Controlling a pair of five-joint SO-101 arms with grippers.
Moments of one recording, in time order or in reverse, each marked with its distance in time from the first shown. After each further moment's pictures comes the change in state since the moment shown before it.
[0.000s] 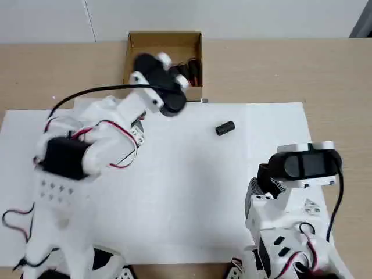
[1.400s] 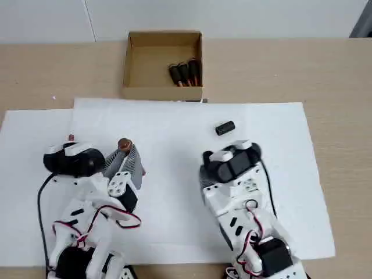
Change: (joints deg) left arm 1.2 -73.0 75.5 -38.7 54.4; right arm -20.2 -18.5 49.6 -43.0 4.9
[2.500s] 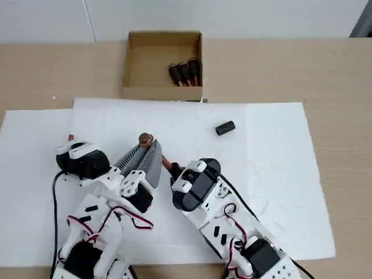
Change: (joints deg) left arm 9.6 -0.1 5.7 -14.6 8.8; right arm -12.9 -1.3 6.9 -10.9 11.3
